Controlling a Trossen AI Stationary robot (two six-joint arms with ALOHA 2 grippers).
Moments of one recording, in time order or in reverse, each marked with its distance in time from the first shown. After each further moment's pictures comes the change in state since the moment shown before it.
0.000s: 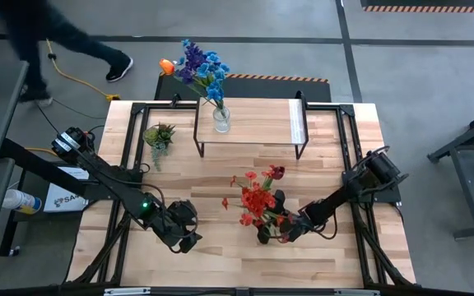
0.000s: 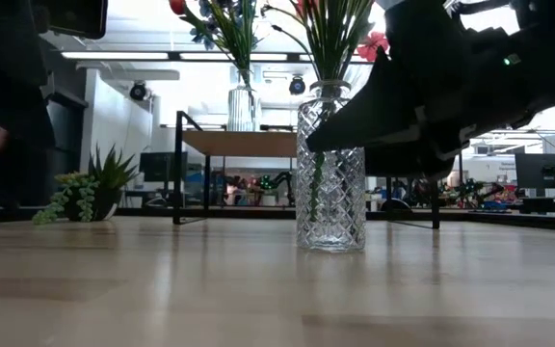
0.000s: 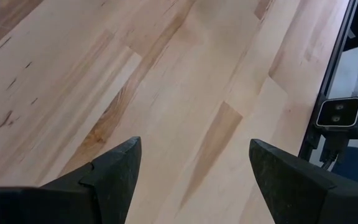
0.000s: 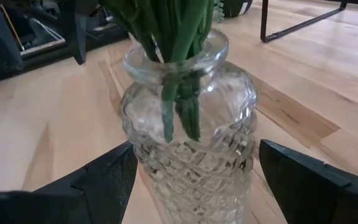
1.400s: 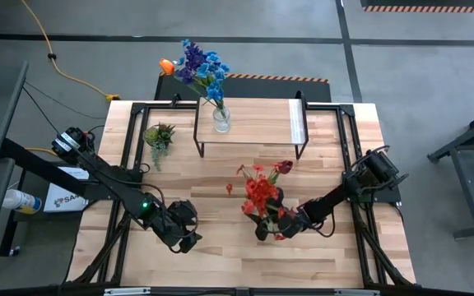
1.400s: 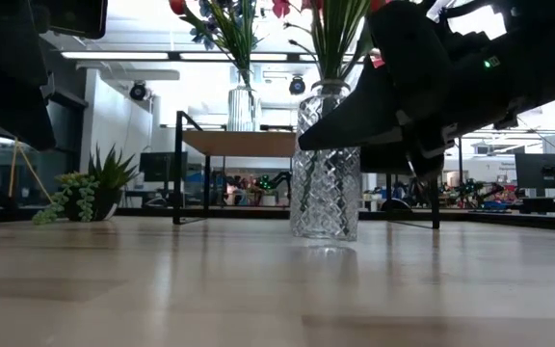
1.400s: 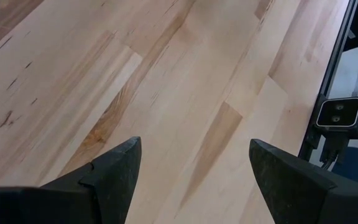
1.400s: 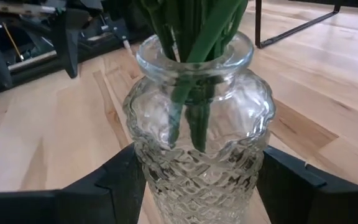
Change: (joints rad) left arm 0.000 0.000 0.000 0.000 -0.001 0.000; right arm -0.032 0.002 0.001 0.037 -0.007 -0.007
